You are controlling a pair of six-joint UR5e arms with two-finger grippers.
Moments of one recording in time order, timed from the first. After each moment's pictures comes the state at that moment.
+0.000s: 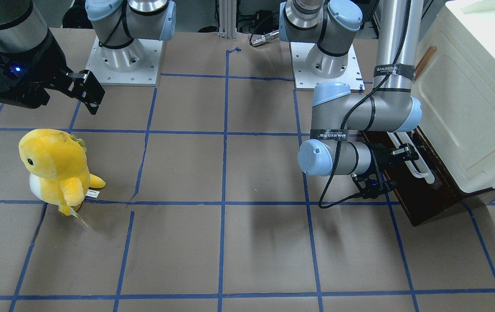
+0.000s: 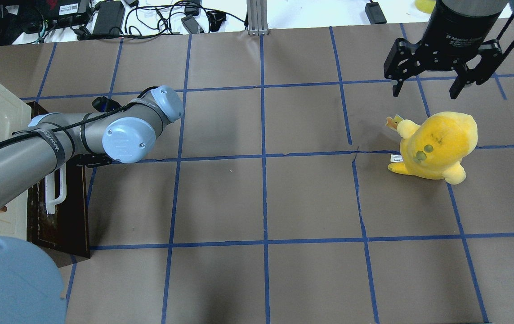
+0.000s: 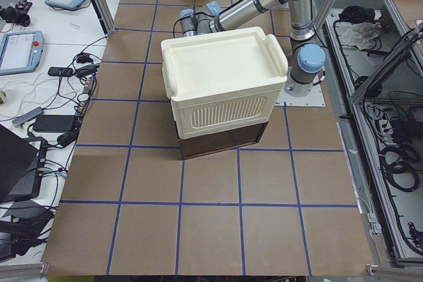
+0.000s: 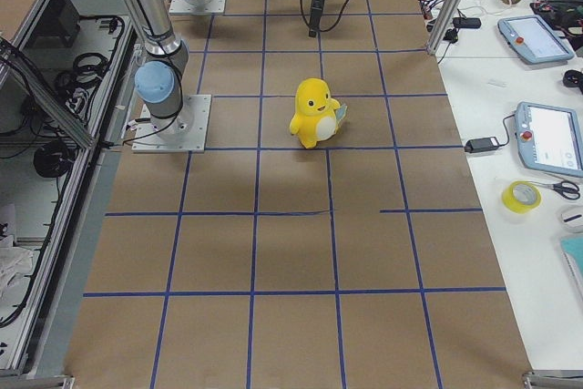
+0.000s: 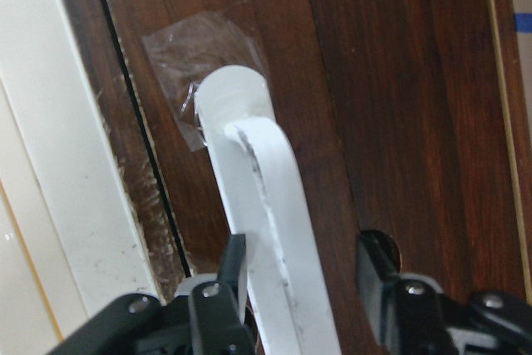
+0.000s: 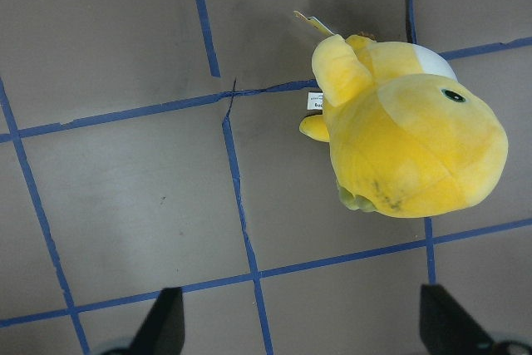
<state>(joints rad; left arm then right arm) -1.61 -1.98 -1.87 -1.45 2.71 -0.44 1.51 -1.53 1.48 -1.44 -1.63 0.11</state>
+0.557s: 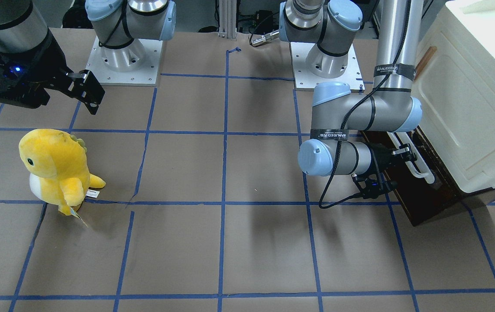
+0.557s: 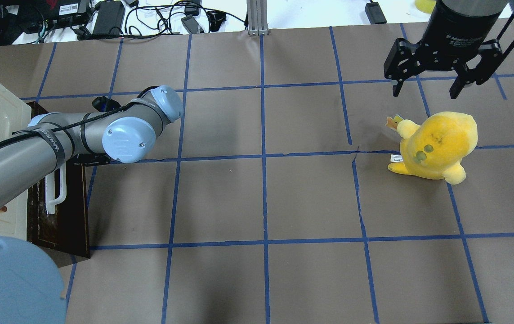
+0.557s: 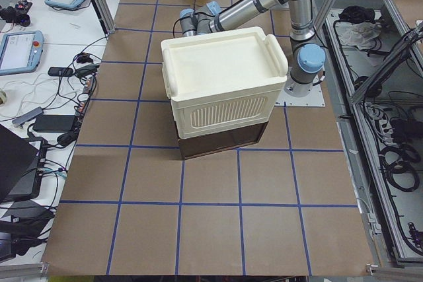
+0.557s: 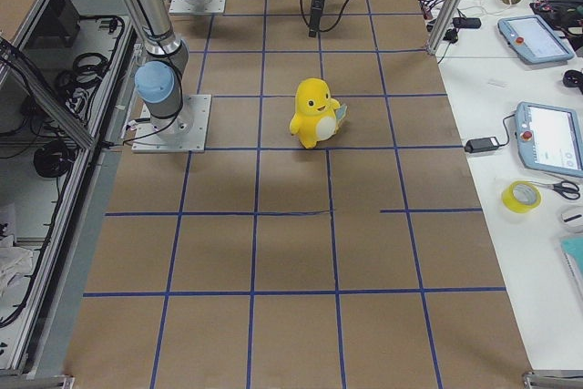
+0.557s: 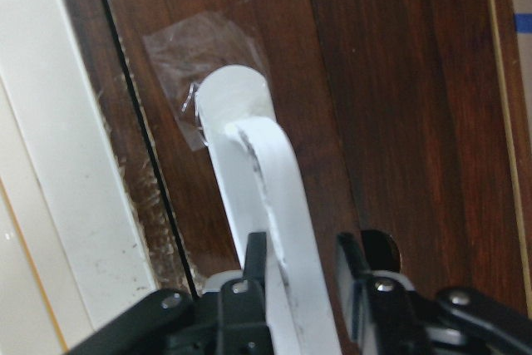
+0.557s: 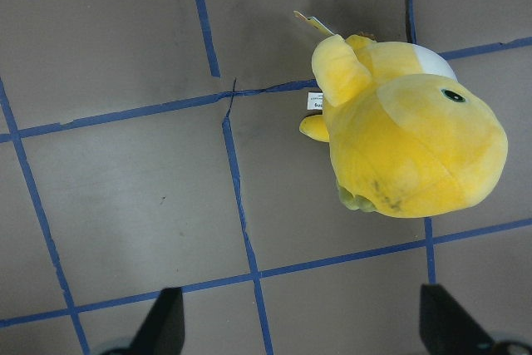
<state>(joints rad) -1.61 -1.98 -1.87 -1.45 2.71 -0.44 1.51 -1.53 1.48 -1.44 -1.63 0.11</state>
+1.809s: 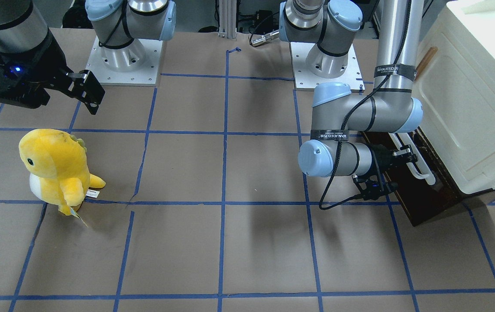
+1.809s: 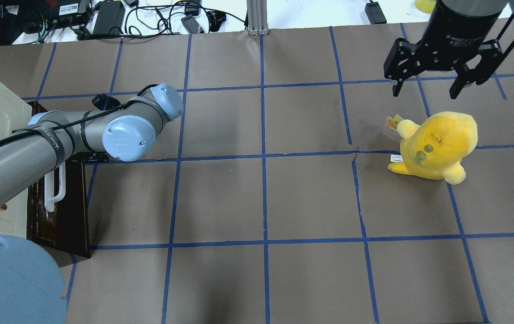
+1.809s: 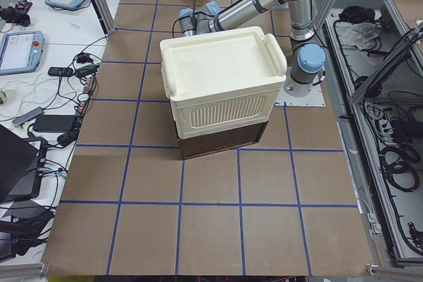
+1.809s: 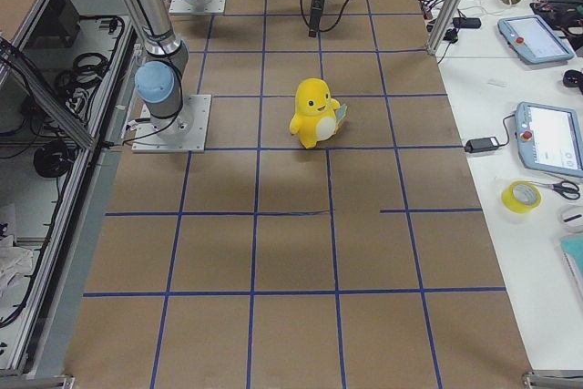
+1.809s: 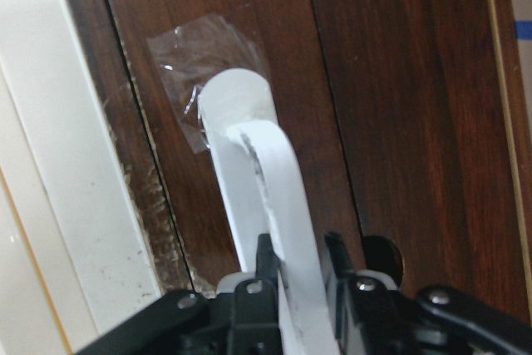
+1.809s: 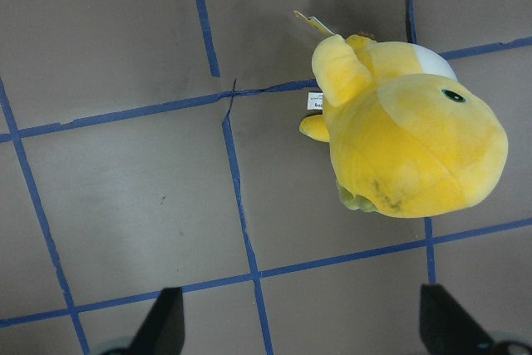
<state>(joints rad) -1.61 -1.99 -1.85 -1.45 2.71 -0.43 1.51 -1.53 1.48 -1.44 -1.63 0.11</state>
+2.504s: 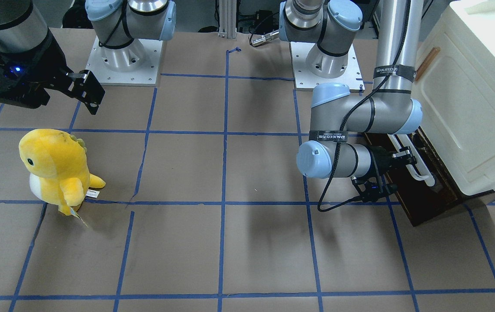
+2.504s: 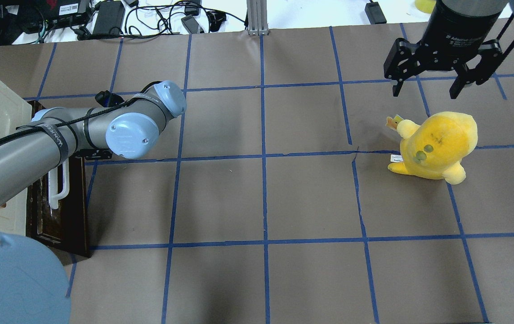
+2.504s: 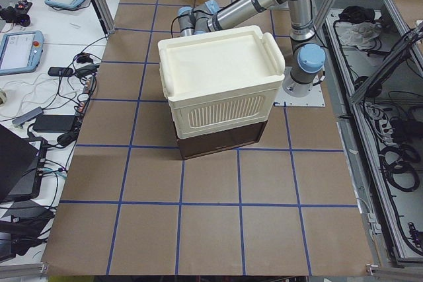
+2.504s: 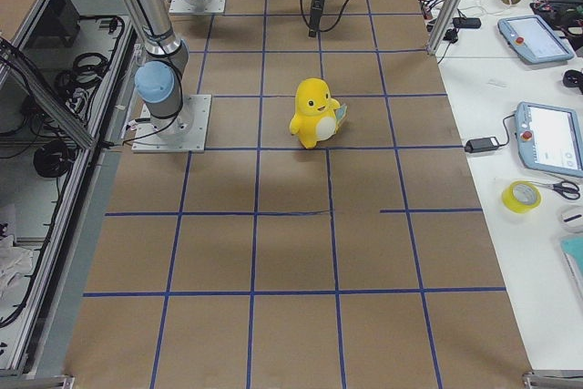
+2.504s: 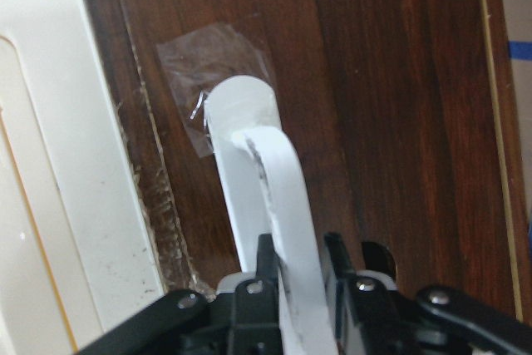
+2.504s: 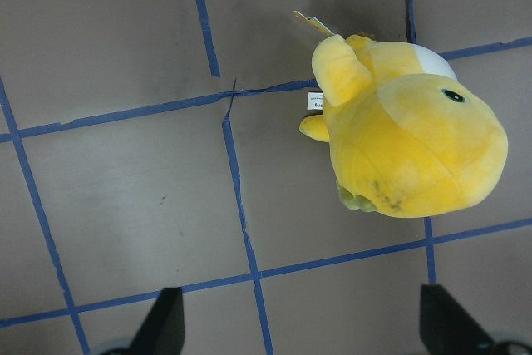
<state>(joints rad) -1.62 -1.99 -1.84 -1.45 2.71 -0.44 1.51 -1.53 1.48 -1.44 -1.63 0.11</state>
